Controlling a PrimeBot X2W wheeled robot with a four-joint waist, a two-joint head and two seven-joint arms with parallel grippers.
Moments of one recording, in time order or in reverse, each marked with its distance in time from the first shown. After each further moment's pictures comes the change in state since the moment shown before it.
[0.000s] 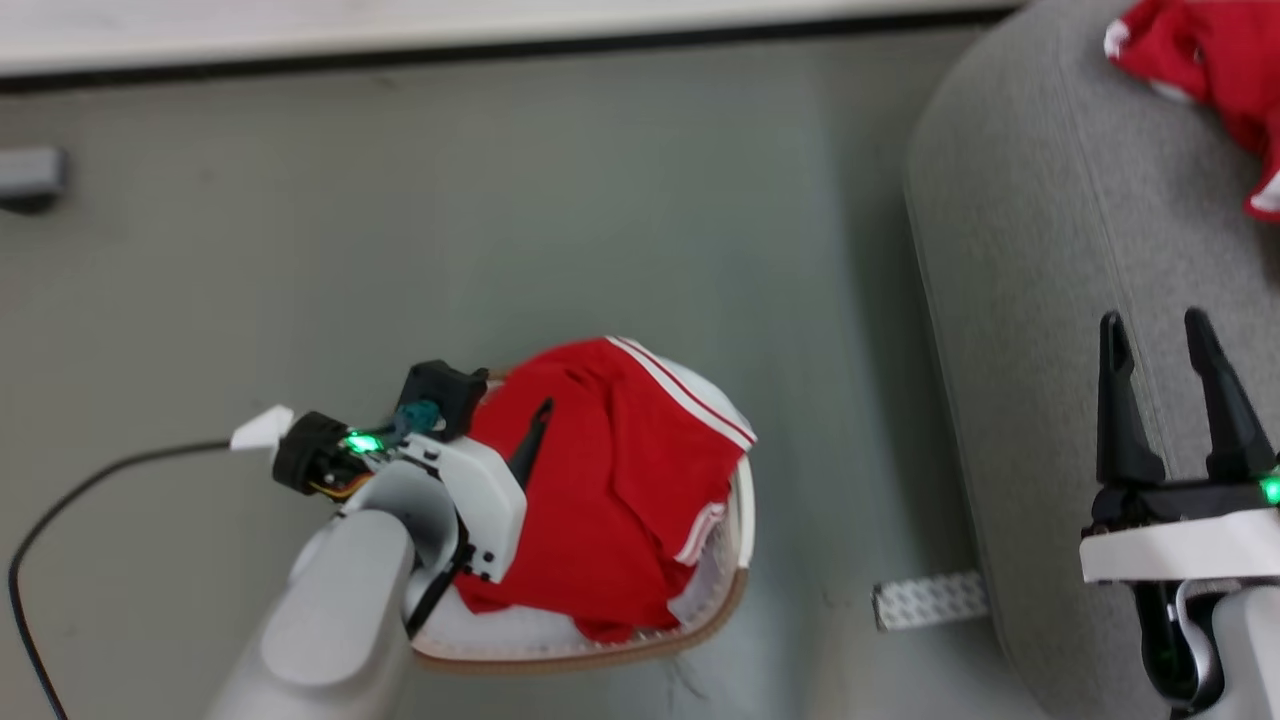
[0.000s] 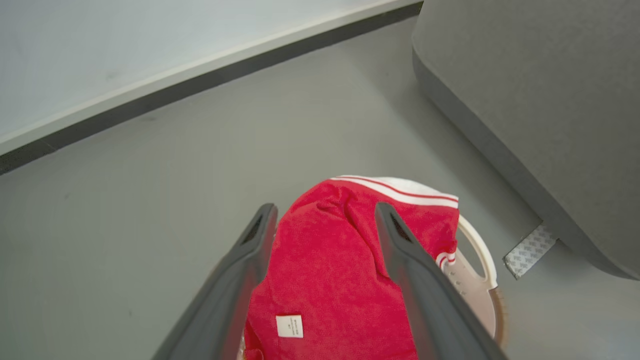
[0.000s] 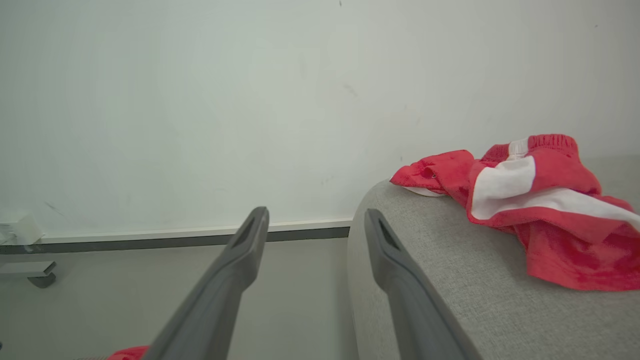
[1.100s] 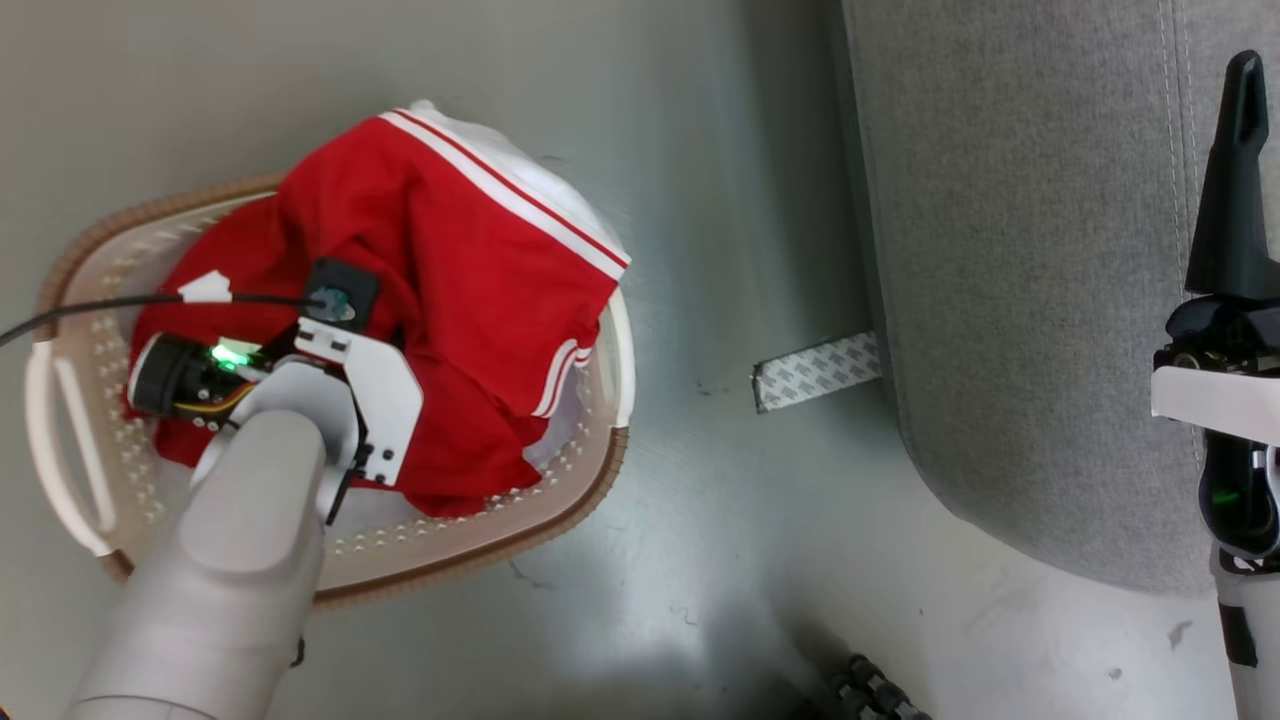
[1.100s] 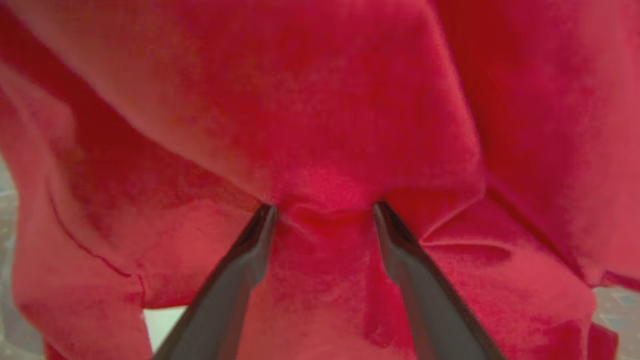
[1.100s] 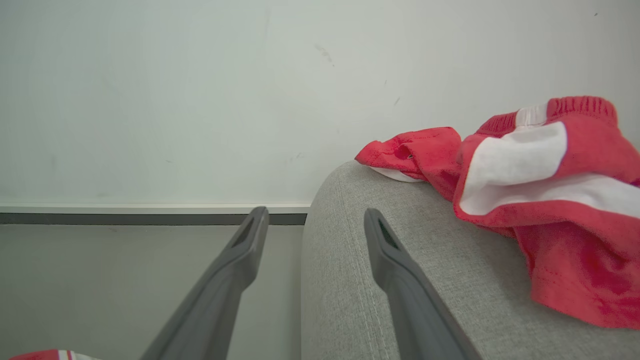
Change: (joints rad) left arm -0.242 0.098 -0.036 0.257 0.069 0.142 0.147; right arm -0.235 -0.037 0.022 -0.200 0.102 0.000 0.000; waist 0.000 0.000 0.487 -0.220
